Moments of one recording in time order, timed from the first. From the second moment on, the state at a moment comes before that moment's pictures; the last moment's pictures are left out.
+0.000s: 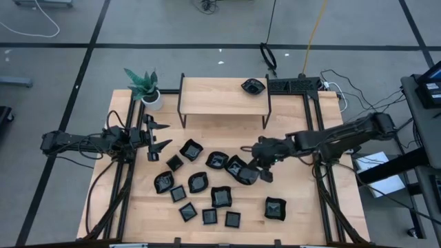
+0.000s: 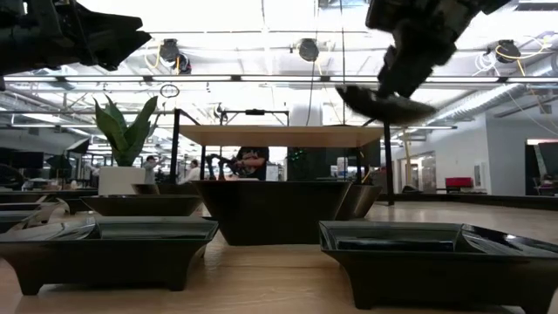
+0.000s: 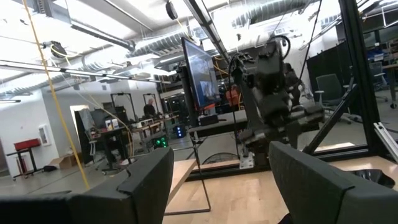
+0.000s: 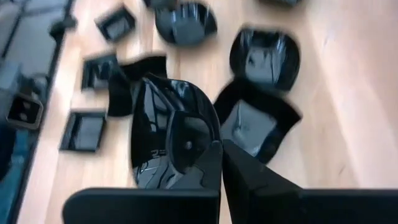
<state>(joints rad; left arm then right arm) 0.00 0.29 0.02 0.59 -0.11 0.27 0.15 1.27 0.86 -0.35 -0.05 0.31</state>
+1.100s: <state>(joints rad) 0.00 0.29 0.02 0.59 -0.11 0.27 -0.11 1.19 0.86 -0.15 -0.08 0.11</state>
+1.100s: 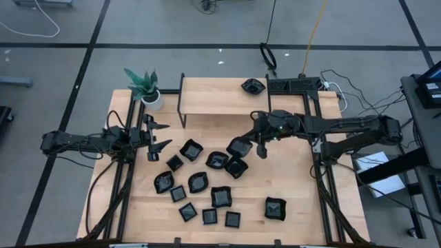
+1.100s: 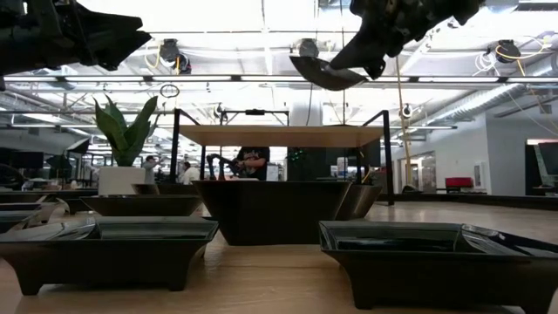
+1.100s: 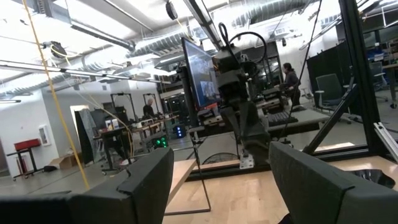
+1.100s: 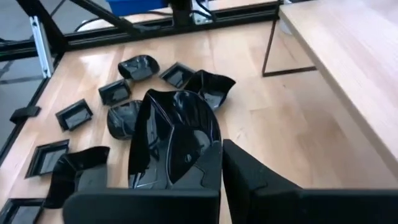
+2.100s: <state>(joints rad) 0.00 0.29 0.02 0.59 -0.11 0.28 -0.29 1.19 1.01 -0.09 -0.19 -0.01</state>
